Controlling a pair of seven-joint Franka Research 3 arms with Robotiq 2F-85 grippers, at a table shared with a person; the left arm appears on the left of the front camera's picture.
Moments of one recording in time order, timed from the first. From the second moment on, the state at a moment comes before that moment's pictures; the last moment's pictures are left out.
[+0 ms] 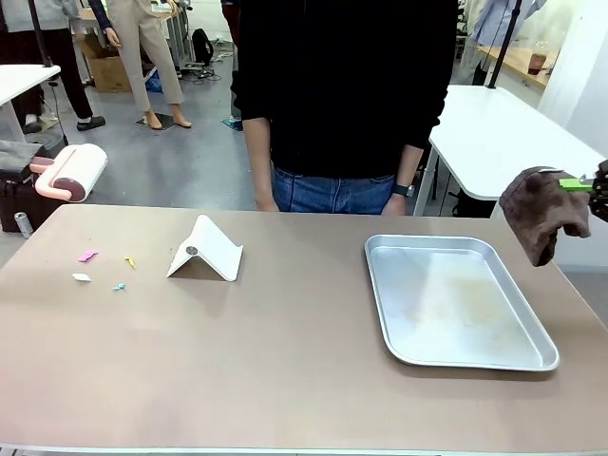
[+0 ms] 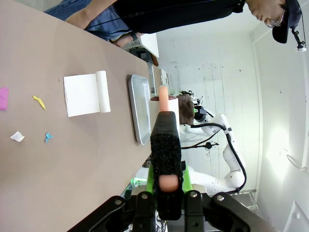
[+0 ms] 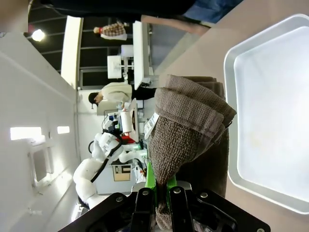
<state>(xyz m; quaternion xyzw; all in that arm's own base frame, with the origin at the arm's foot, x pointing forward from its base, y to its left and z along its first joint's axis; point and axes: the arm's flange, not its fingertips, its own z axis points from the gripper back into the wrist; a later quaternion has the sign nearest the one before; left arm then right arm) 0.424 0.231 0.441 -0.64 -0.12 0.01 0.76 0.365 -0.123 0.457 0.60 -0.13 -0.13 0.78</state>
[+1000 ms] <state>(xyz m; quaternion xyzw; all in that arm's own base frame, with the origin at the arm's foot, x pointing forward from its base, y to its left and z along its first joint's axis) 0.424 0.231 0.441 -0.64 -0.12 0.01 0.76 0.365 -0.123 0.457 0.60 -0.13 -0.13 0.78</state>
